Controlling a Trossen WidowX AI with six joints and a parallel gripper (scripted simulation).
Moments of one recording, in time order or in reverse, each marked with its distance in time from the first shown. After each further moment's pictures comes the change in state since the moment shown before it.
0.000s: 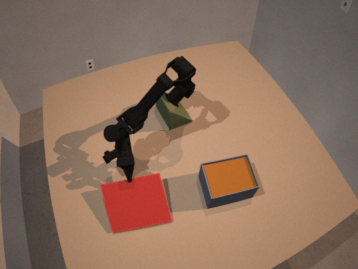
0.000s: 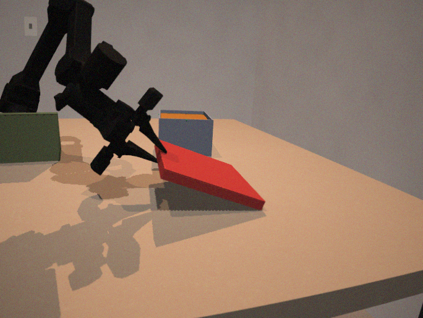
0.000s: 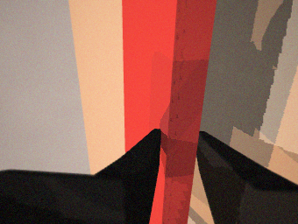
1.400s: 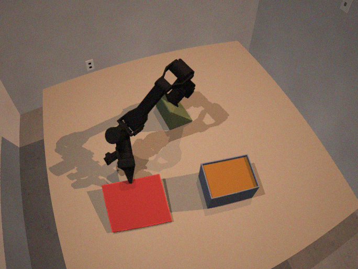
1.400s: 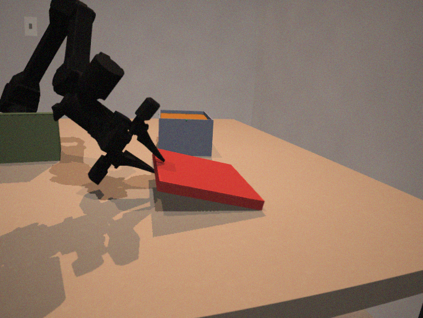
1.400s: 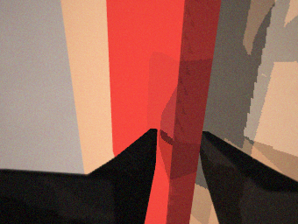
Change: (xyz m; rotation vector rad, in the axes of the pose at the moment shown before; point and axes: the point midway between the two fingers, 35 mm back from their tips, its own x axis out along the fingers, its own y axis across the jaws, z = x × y) arm 0.007 -0.018 -0.001 -0.001 0.003 -0.001
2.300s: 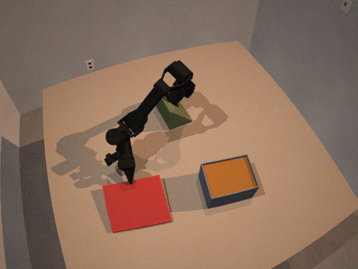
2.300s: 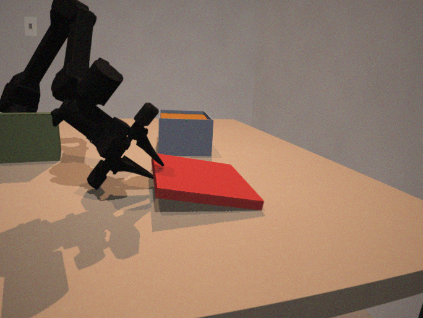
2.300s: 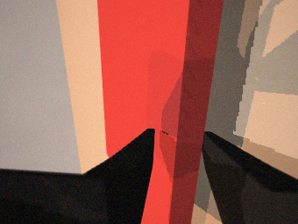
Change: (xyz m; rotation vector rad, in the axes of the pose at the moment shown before) arm 0.004 -0.009 0.000 0.002 0.002 -0.001
